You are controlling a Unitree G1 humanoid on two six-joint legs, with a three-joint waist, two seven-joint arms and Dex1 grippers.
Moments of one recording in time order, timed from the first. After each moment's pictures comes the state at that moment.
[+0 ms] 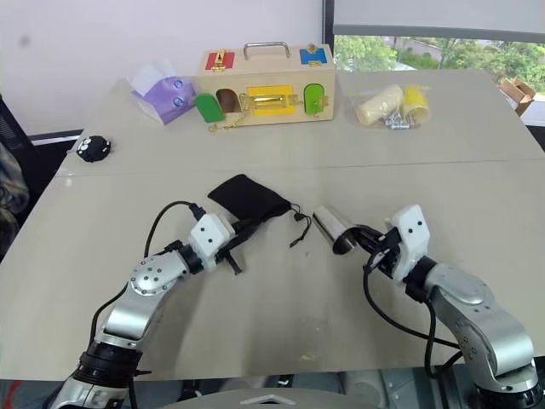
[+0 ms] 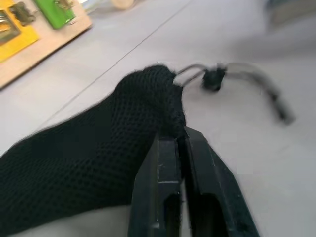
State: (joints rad) left arm -0.08 0.50 -0.12 -0.08 -0.04 -0.07 -0.61; right arm 0.08 -0.50 -0.10 -0.64 0.58 0.69 0.47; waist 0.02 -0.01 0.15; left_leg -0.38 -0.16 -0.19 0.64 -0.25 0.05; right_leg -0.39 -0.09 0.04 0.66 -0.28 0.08
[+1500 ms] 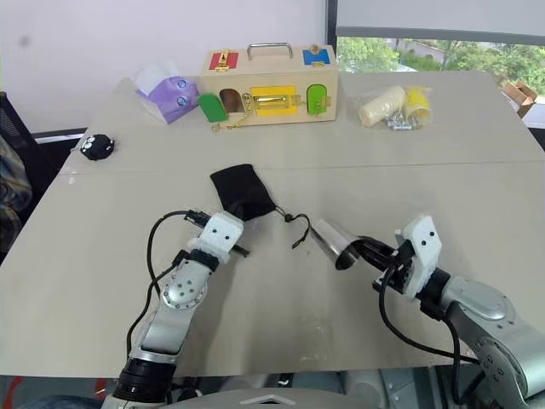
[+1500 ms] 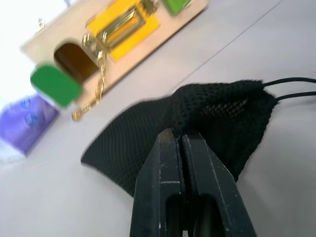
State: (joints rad) left arm -0.04 0.21 -0.08 -0.18 0.26 0.06 -0.19; right arm 0.14 -0.60 -0.12 -0.73 0.68 0.69 0.51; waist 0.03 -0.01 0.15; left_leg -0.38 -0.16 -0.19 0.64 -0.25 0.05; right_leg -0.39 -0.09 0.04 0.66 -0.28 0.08
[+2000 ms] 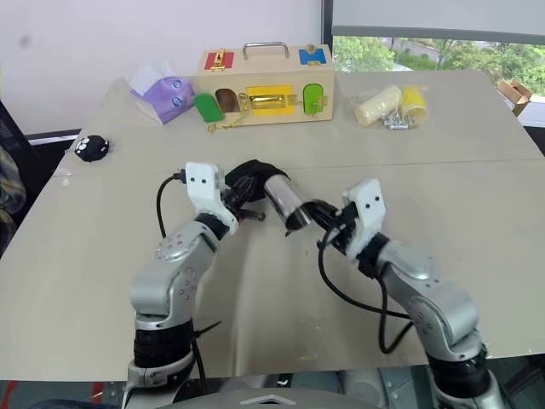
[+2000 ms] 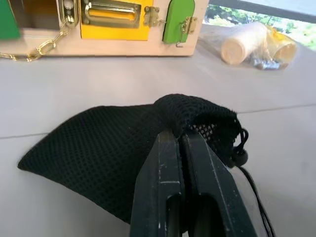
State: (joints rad) left arm -0.30 0.06 0.11 -0.43 -0.25 0.79 -0.22; right arm -0.19 -0.24 0.12 -0.61 0.59 0.72 0.27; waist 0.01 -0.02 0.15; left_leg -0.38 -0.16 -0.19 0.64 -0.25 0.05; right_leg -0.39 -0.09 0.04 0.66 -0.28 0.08
